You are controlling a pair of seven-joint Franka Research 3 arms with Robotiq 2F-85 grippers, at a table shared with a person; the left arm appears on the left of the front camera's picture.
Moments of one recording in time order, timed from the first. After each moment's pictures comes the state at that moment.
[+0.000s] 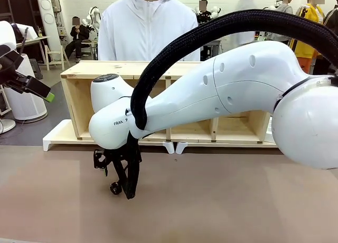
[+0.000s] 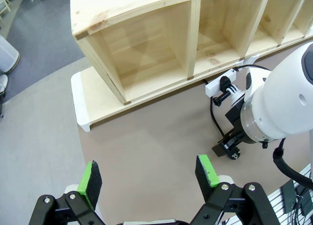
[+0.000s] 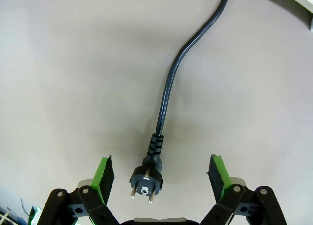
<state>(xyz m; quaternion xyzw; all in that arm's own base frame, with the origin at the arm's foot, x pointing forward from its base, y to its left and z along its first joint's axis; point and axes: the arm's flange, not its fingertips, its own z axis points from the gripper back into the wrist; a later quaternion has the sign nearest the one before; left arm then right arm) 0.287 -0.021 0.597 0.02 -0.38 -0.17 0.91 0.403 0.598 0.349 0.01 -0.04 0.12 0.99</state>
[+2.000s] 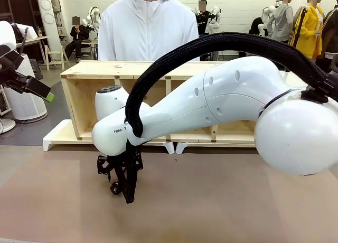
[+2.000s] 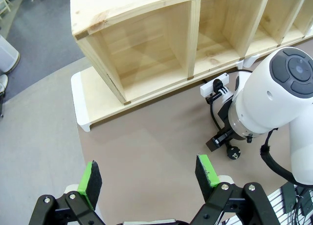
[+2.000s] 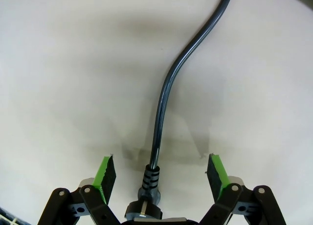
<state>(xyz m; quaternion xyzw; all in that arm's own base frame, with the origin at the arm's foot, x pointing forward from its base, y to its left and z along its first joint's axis) 0.287 -0.021 0.597 0.02 -0.38 -0.17 0.91 0.423 0.599 0.308 0.00 -0.02 0.09 1.00</state>
